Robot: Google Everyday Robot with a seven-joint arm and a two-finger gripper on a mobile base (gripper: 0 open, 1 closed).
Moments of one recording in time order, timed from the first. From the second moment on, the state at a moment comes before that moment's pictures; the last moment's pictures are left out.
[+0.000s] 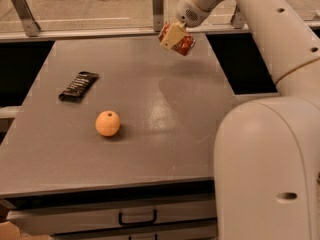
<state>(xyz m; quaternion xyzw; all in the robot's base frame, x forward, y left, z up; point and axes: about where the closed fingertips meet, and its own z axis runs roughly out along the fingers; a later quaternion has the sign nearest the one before) 0.757 -0.043 0.923 -0.59 0.75 0.09 0.31</state>
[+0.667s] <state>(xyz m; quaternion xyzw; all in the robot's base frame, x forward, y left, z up) 0.735 -0.066 0.946 -0.52 0.71 0.22 0.42</state>
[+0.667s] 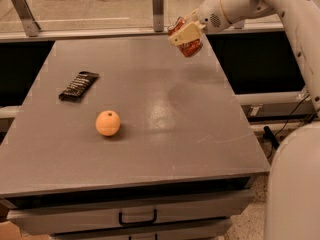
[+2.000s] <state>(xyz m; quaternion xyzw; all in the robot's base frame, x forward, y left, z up) 0.689 -0.091 0.907 -0.47 0.58 0.35 0.56</state>
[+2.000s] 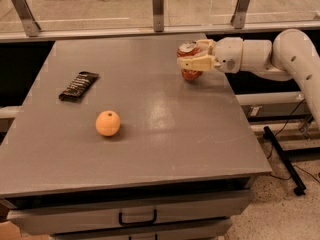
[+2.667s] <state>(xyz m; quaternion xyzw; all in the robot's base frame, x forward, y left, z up) 0.678 -0.095 0.887 -0.47 0.57 0.37 0.56</state>
